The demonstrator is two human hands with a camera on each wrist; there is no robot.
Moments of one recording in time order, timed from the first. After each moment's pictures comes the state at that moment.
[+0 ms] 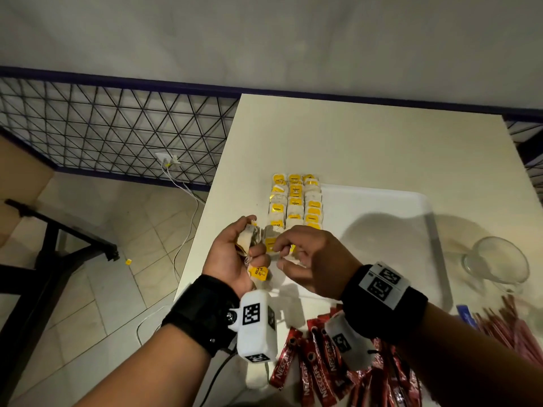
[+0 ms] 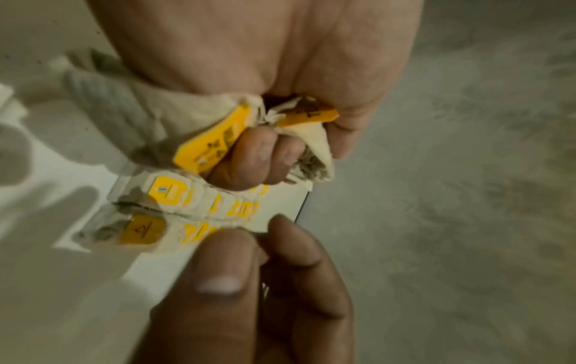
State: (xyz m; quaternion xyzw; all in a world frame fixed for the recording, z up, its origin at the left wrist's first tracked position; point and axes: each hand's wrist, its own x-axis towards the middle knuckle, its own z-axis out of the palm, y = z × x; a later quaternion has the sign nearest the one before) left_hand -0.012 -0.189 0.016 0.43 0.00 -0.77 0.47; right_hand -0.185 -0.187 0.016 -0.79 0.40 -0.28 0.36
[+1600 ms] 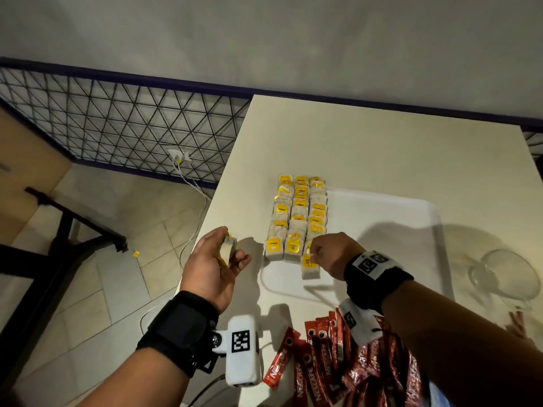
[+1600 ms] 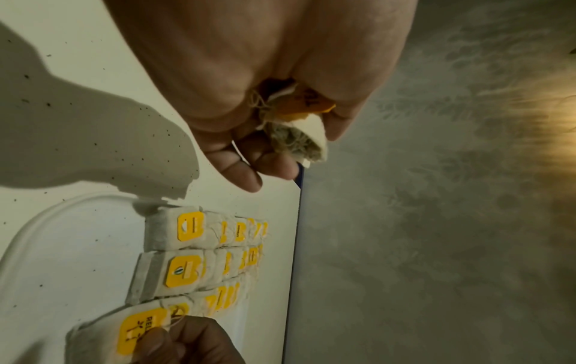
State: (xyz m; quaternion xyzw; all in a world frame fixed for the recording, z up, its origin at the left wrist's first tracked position) left_hand 0.010 -0.164 0.000 0.54 -0.04 -0.60 0.58; right_hand -0.218 -0.233 -0.048 -0.74 0.58 0.08 0.34
